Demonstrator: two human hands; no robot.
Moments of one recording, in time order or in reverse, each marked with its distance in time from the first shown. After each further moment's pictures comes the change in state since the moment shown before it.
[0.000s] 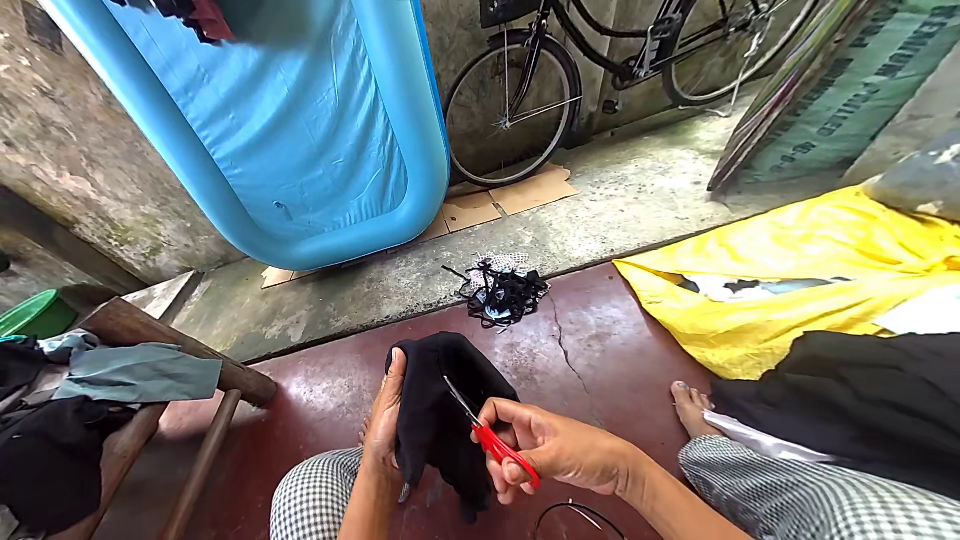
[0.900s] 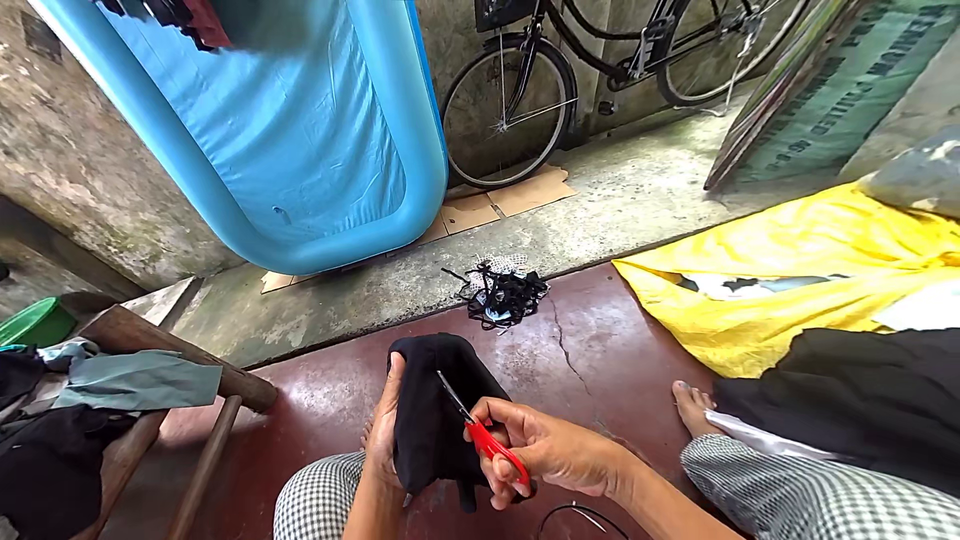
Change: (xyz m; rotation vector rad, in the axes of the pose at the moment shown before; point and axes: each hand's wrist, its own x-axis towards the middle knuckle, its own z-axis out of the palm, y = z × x) left_hand -0.004 0.001 0.005 -0.165 -0.132 -0.072; right_hand 0.011 -0.001 0.007 0.063 -0.010 -0.057
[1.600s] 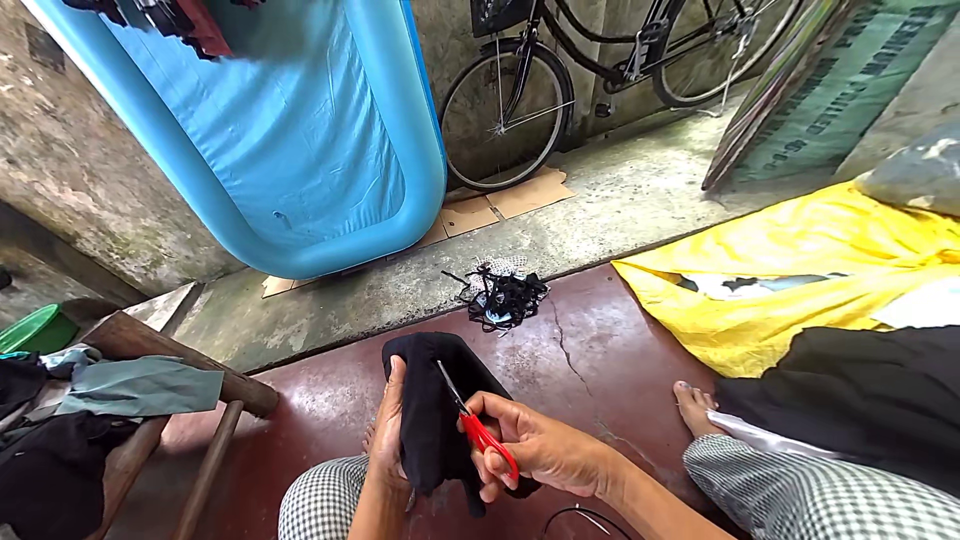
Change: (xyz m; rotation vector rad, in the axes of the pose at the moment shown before) left_hand 0.002 -0.004 0.000 0.103 0.068 0.077; right_hand 0.010 0.003 0.004 0.028 0.034 -0.089
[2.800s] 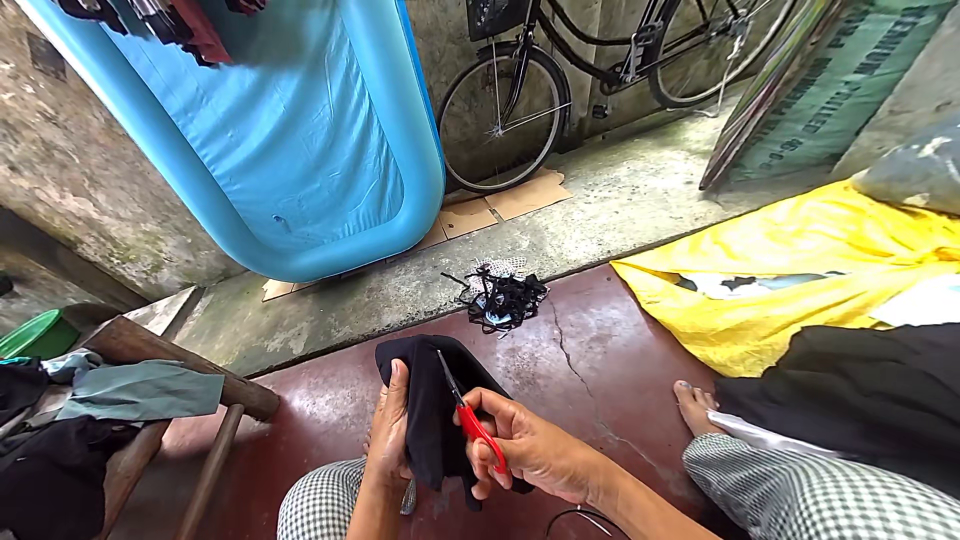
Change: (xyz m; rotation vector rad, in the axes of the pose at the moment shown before) left_hand 0.001 0.003 0.006 0.262 0.163 0.089; right_hand 0.005 0.000 0.014 0.019 0.123 -0.071
